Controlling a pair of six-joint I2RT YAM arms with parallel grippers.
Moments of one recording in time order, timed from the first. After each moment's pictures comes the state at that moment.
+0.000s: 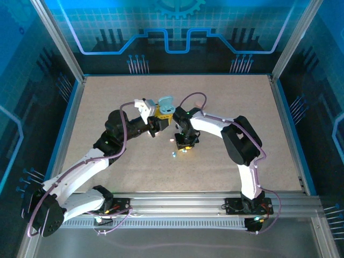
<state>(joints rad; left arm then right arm) -0.52 1.07 0.75 0.35 0.43 -0.09 0.68 2.05 1.46 -0.93 -0.17 0.45</state>
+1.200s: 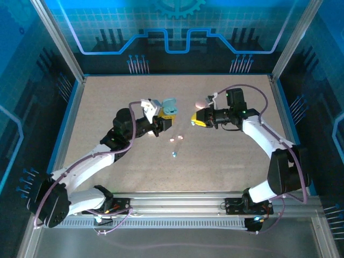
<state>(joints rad) -0.52 1.19 0.74 0.37 0.43 -0.09 0.22 1.48 1.06 -0.33 -1.09 0.74</state>
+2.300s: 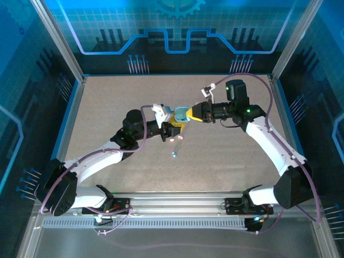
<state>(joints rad) -0.59 1.30 0.74 0.50 0.56 -0.05 0.33 1.36 1.20 -0.42 -1.05 0.69</state>
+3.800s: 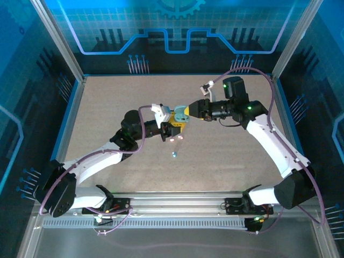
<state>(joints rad) -0.59 1.28 0.74 0.55 0.57 -0.06 0.38 1.35 1.32 -0.62 -0.86 0.56</state>
